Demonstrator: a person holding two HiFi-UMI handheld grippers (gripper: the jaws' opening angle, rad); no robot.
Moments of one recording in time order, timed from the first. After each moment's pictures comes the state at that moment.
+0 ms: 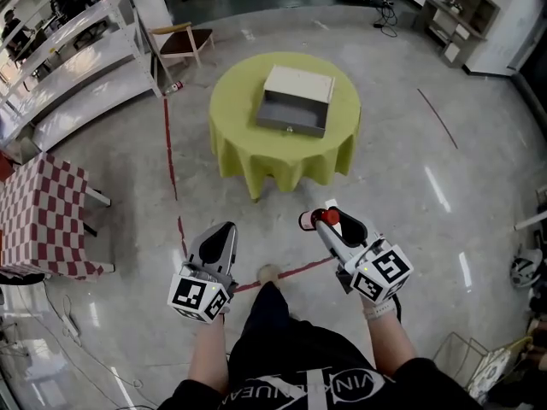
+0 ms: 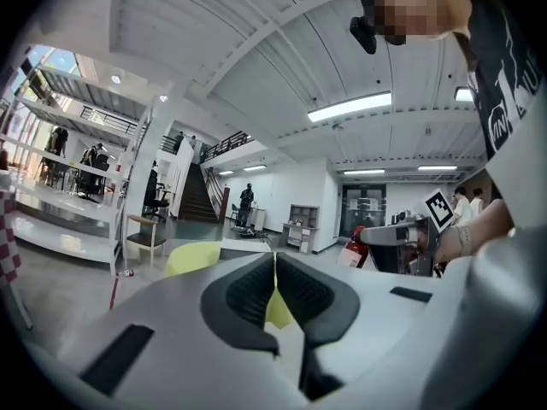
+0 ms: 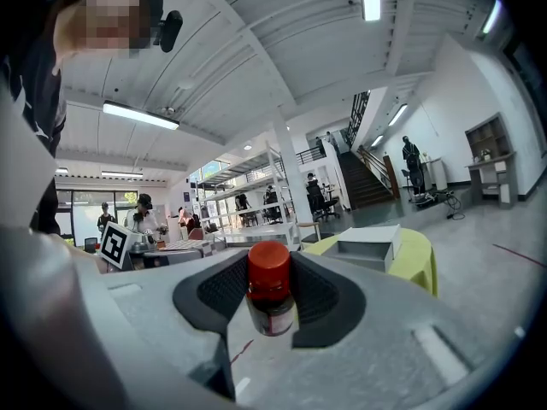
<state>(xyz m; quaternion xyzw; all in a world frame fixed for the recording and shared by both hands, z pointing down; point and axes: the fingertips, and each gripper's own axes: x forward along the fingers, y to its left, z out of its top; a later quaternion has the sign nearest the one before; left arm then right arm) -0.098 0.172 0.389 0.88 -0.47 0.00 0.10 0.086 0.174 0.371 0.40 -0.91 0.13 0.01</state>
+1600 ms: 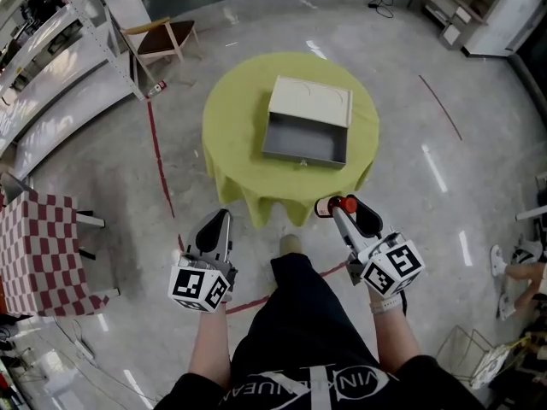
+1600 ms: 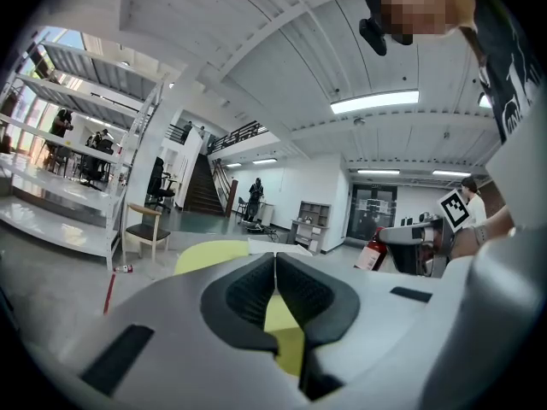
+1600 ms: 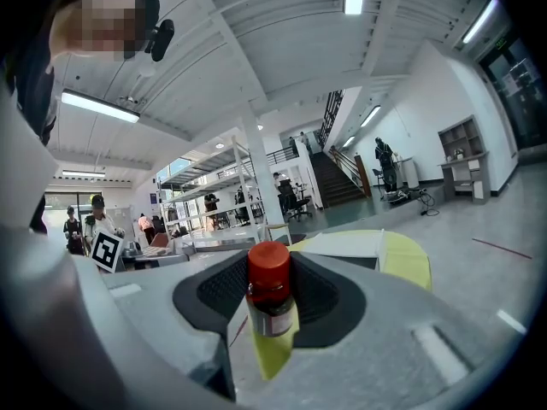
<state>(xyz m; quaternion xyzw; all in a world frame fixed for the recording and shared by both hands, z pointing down) -0.136 -0.043 0.423 0.87 -0.48 0.00 0.13 0.094 -0.020 0.396 0.48 -0.86 0.15 0.00</state>
